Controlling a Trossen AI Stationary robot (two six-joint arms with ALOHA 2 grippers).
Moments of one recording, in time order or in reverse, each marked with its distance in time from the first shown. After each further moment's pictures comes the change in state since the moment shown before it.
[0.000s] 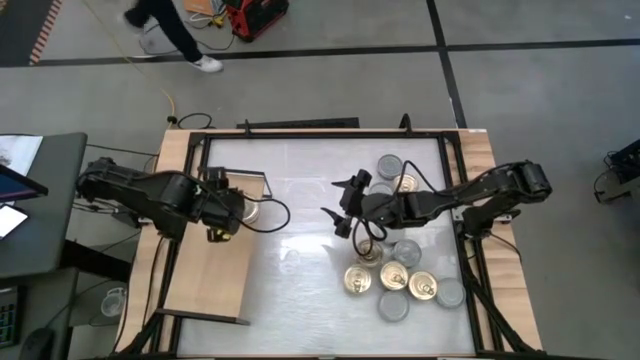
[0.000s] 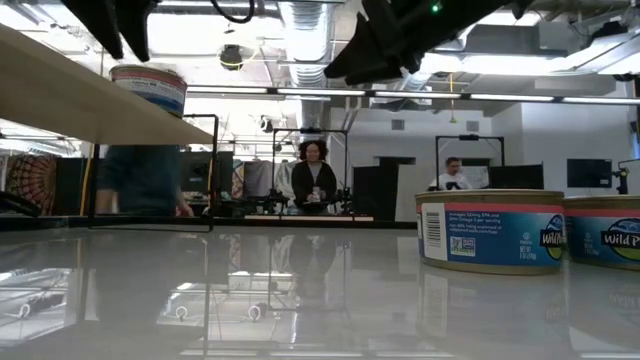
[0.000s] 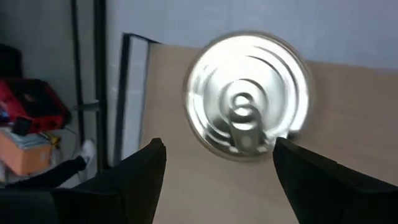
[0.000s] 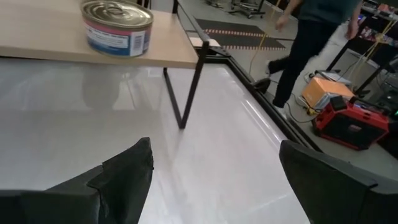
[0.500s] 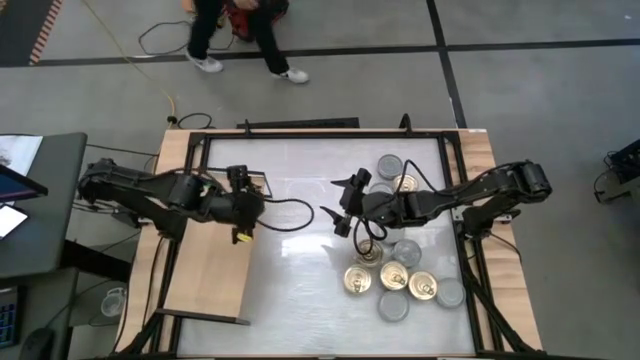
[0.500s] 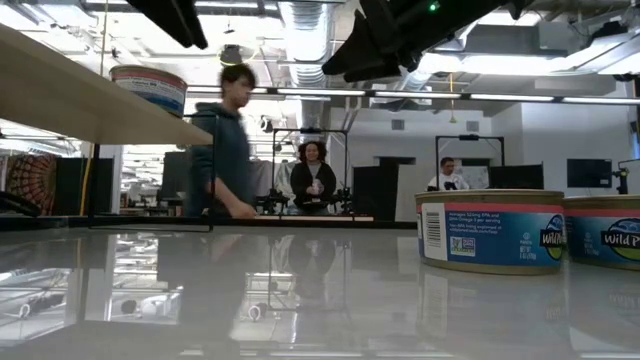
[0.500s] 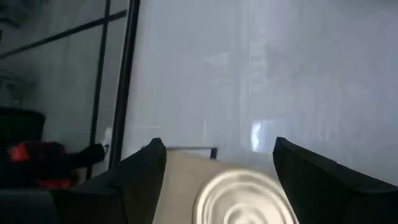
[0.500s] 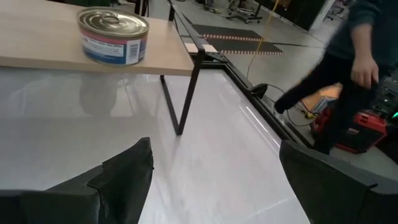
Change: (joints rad) left arm 0.049 0.017 -0.028 0.412 -0.078 0.229; right arm 0.000 -0.001 0.000 0.027 0.000 -0.015
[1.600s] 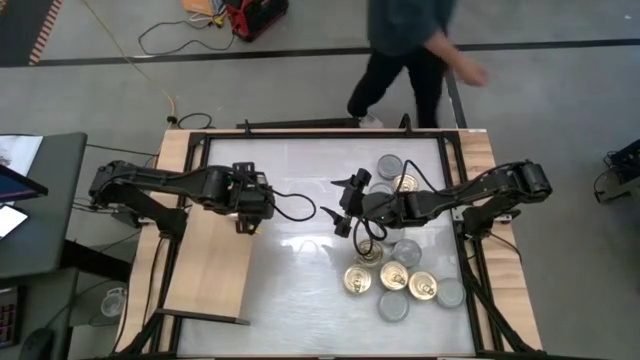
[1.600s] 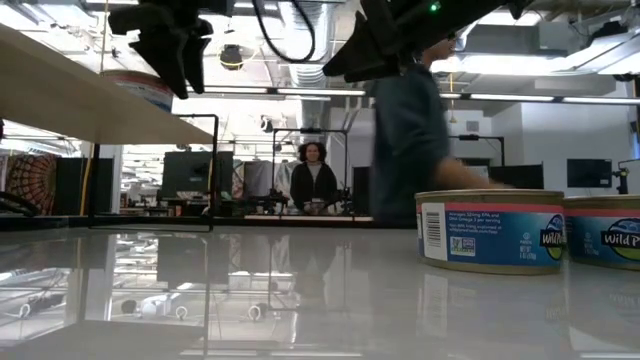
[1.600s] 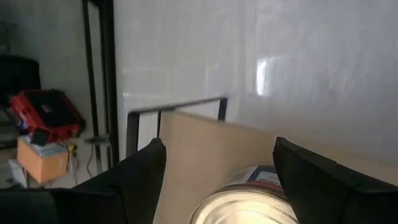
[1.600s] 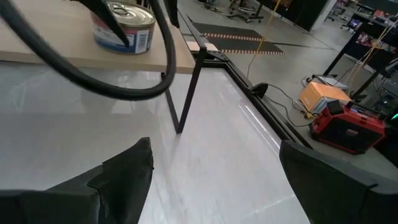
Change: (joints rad) left arm 0.131 0.132 -0.001 -0.157 0.062 0.013; right arm 0.002 0.000 0.000 -0.008 0.000 -0.008
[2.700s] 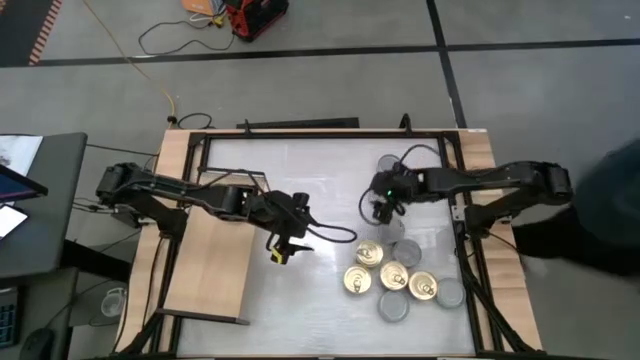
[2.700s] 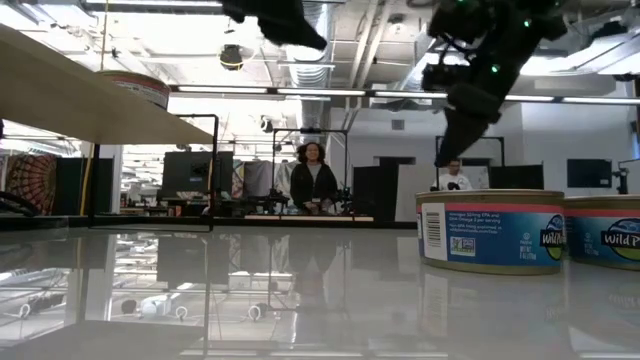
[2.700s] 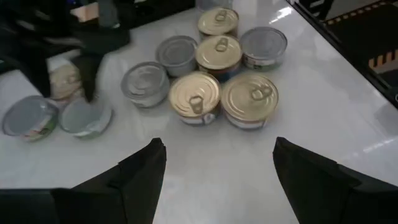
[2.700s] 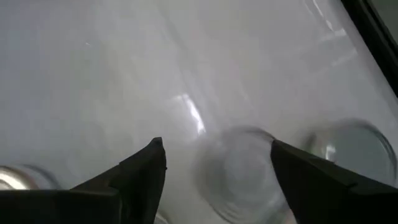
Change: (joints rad) left arm -0.023 0.066 -0.172 1.000 0.560 0.293; right arm -0.254 -0.221 -0.119 -0.763 -0.315 0.252
